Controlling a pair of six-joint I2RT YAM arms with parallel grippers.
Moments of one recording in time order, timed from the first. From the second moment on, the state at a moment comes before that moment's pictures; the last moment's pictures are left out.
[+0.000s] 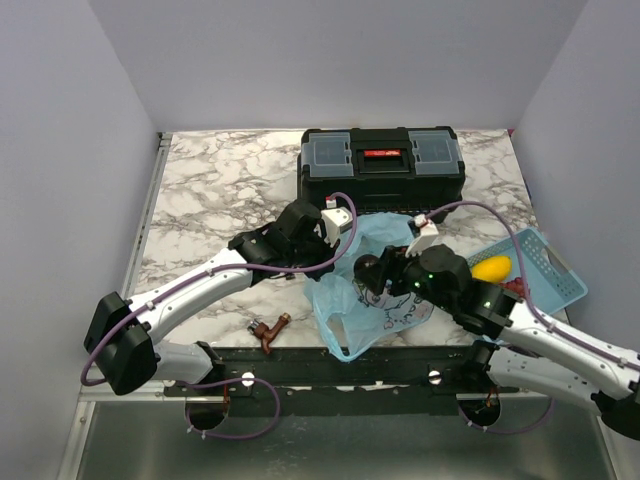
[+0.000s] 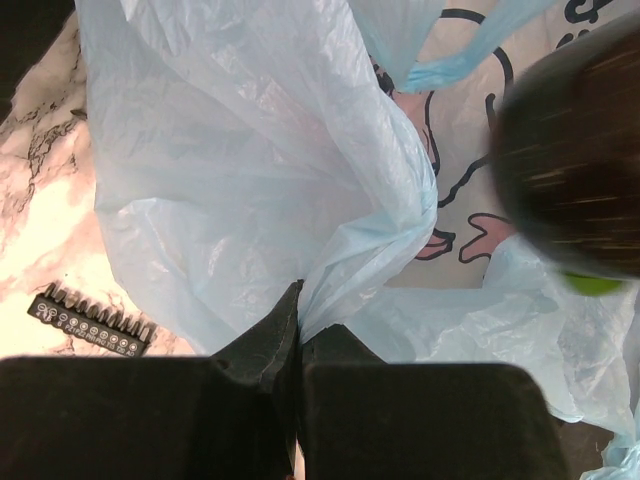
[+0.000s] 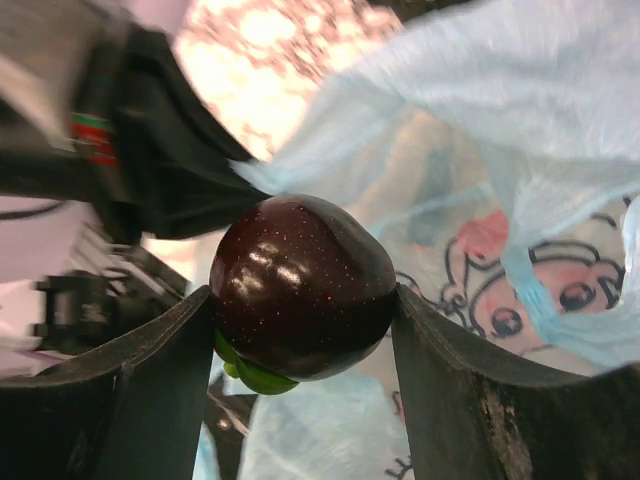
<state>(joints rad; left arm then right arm) -0.82 1.30 1.02 -0.46 0.22 -0.07 0.94 0.81 0.68 -0.28 0.19 0.67</state>
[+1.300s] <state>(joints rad) -0.82 1.28 1.03 -0.47 0.22 -0.08 0.20 0.96 0.87 -0.69 0.67 0.78</state>
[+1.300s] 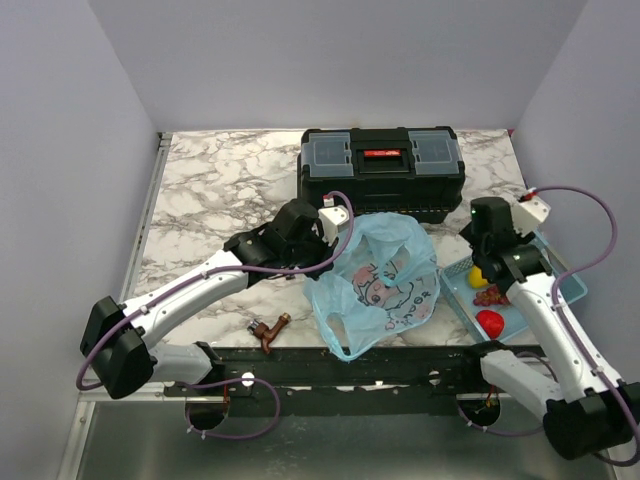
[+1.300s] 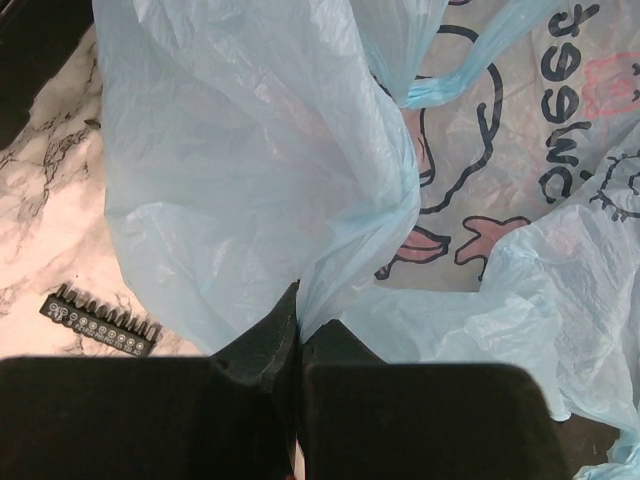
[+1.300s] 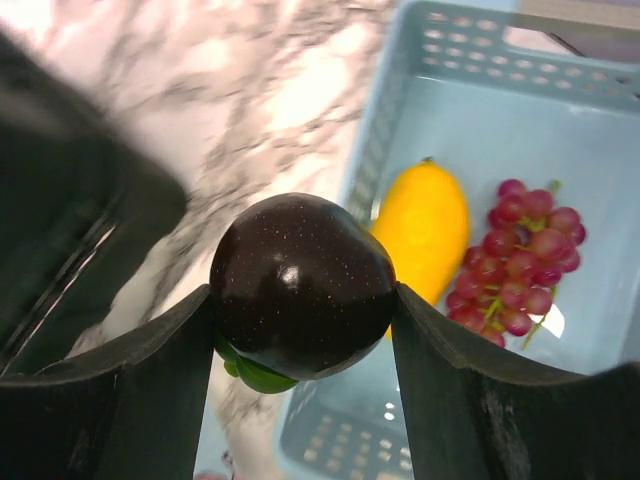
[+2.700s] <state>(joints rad) -0.80 1.04 1.03 -0.48 0.08 -0.07 -0.26 1.27 0.73 -0.37 0.63 0.70</state>
